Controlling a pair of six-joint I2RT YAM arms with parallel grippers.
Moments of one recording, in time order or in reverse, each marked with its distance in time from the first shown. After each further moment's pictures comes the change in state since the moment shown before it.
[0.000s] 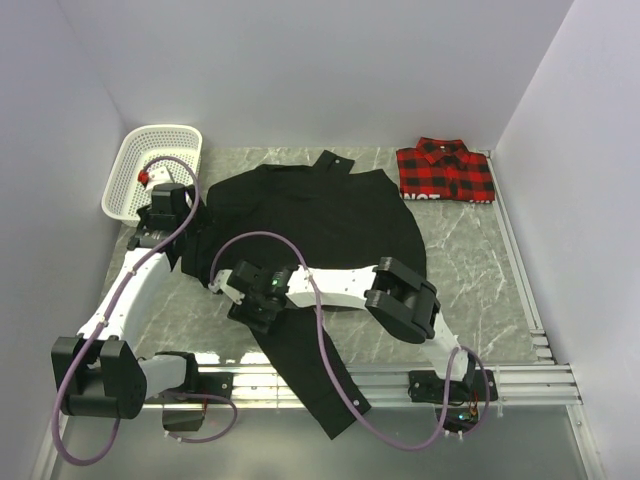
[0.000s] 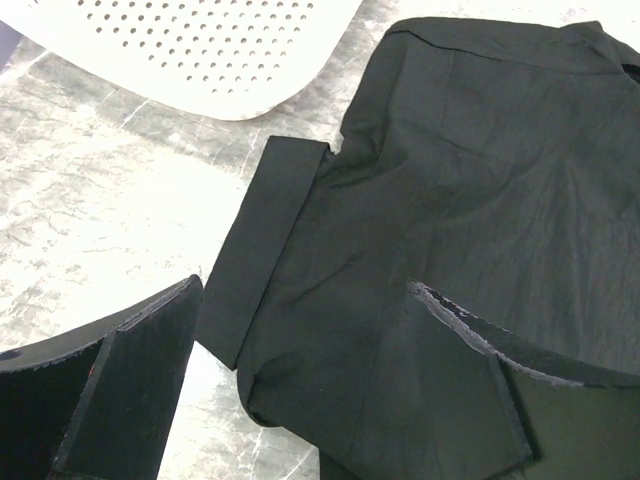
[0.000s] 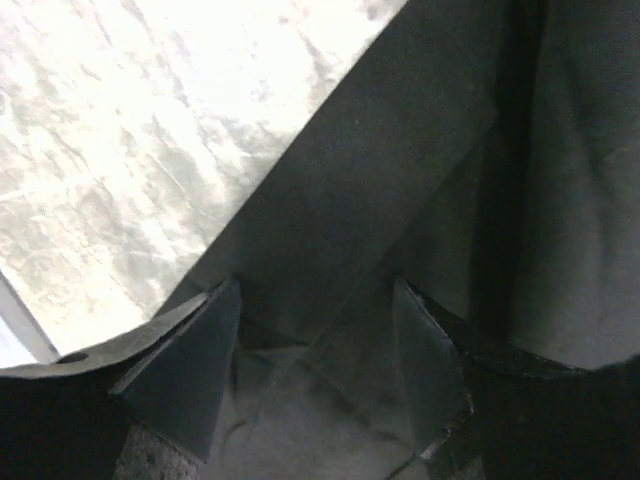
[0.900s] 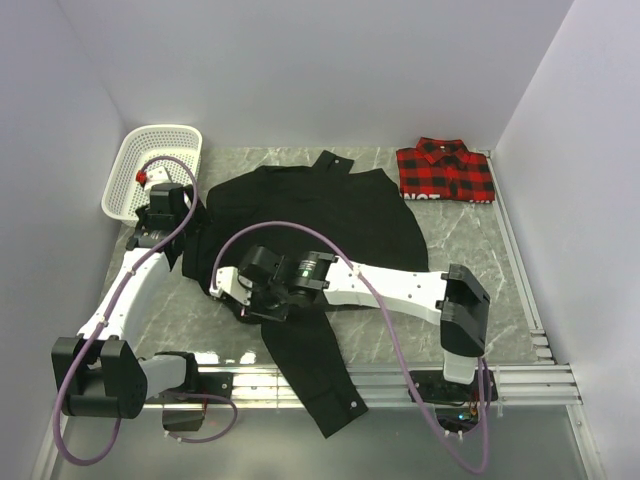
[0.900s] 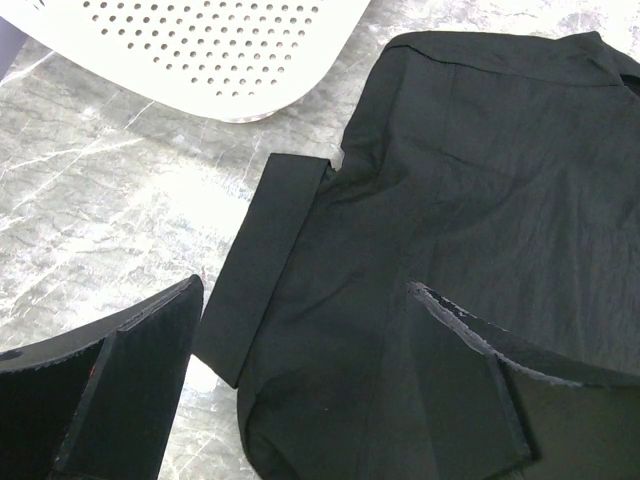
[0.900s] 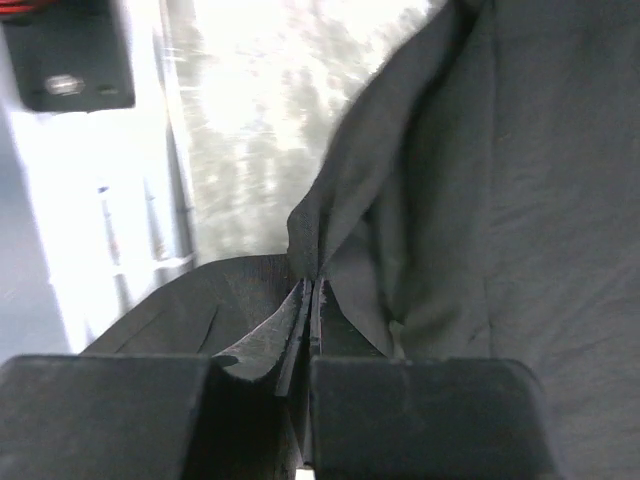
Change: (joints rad) left arm 0.012 0.000 0.000 0.003 0.004 0.000; right arm 0.041 -0.300 -0.012 -0.182 -0.076 -0.182
